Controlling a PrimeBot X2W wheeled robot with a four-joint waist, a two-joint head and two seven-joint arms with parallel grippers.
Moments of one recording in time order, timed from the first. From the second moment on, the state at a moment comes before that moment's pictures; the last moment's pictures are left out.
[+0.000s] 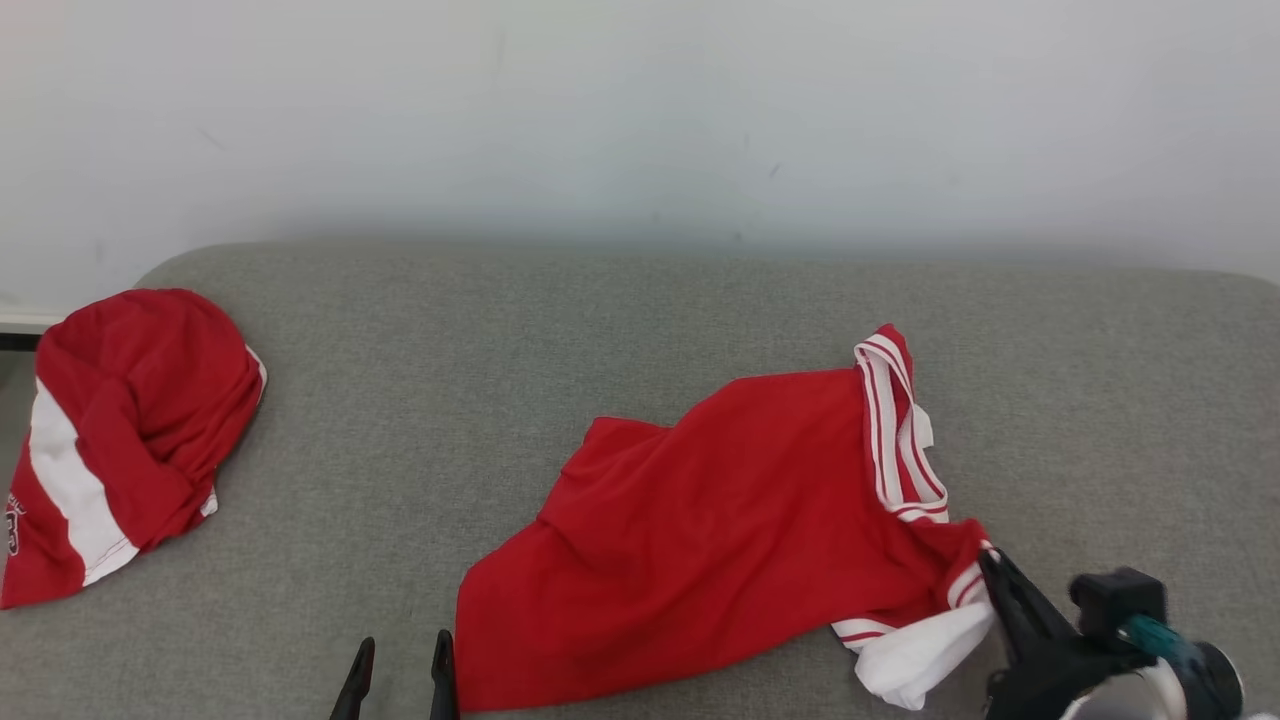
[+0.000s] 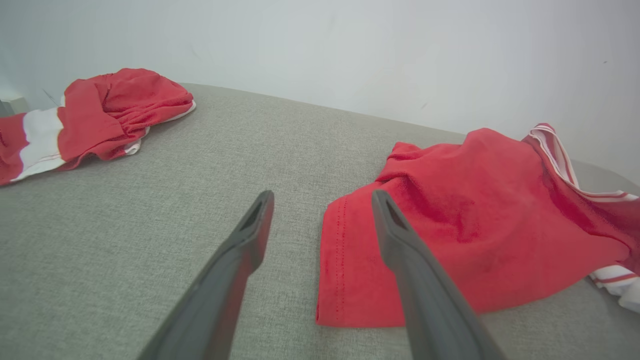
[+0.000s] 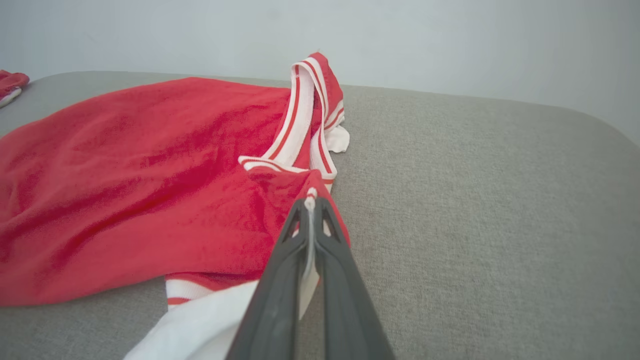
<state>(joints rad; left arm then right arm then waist) 0.06 0.05 -0.15 0.23 -0.27 0.00 -0.26 -0.11 -0.25 0.10 0.32 0.16 0.13 0.01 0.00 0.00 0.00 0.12</state>
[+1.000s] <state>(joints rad) 0.07 0.05 -0.15 0.25 -0.26 -0.02 -0.26 -0.03 -0.17 -0.11 0.36 0.22 0.13 -0.22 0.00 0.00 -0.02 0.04</state>
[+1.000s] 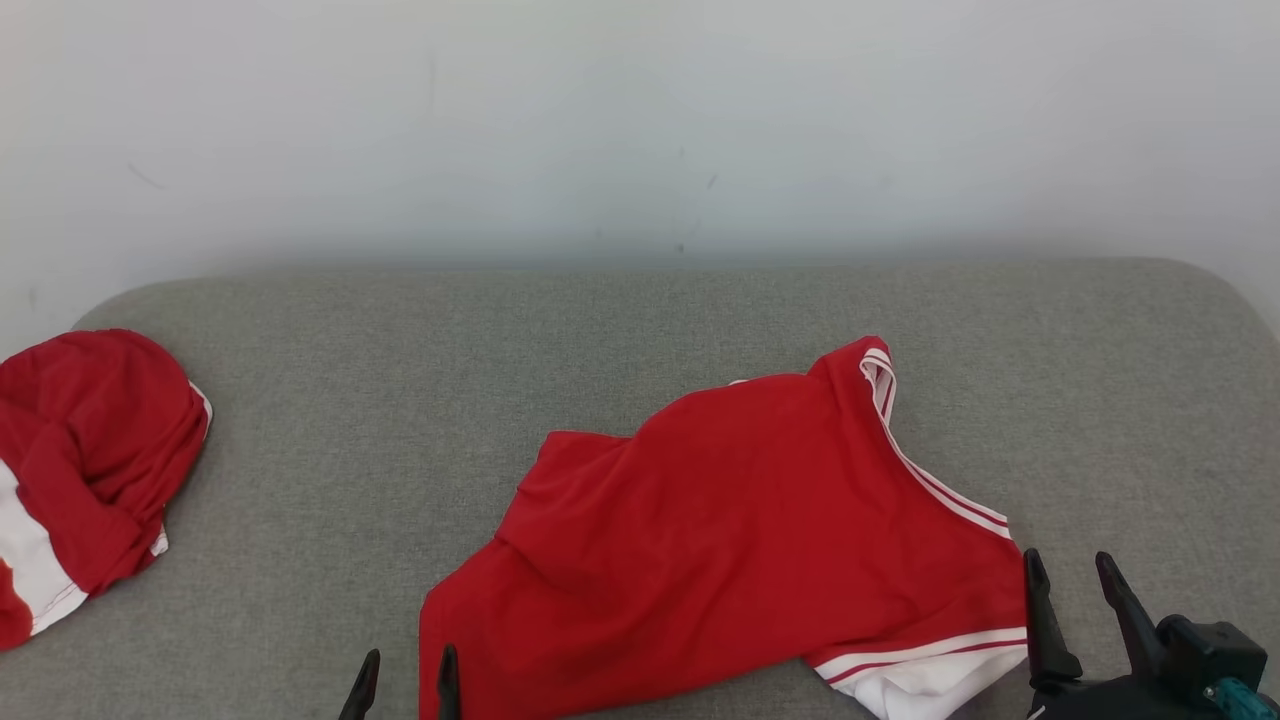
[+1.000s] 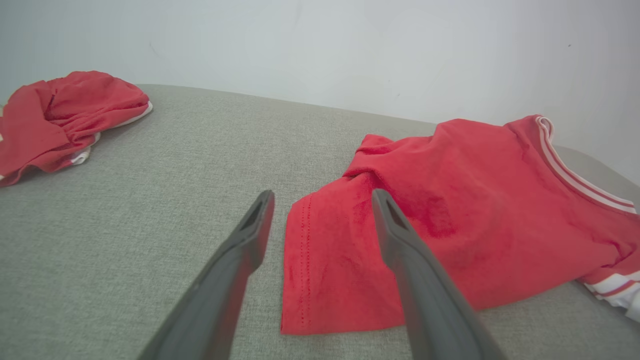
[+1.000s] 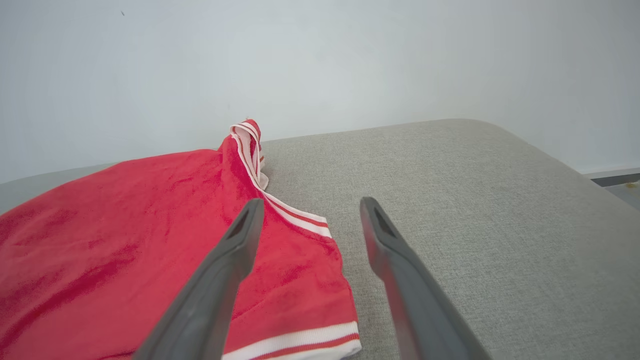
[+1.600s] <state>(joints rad) 0.05 0.05 -0.16 0.31 -0.26 -0.03 -0.26 -0.03 -0.10 -0.03 0.31 0.22 0.13 -0.26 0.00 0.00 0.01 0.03</state>
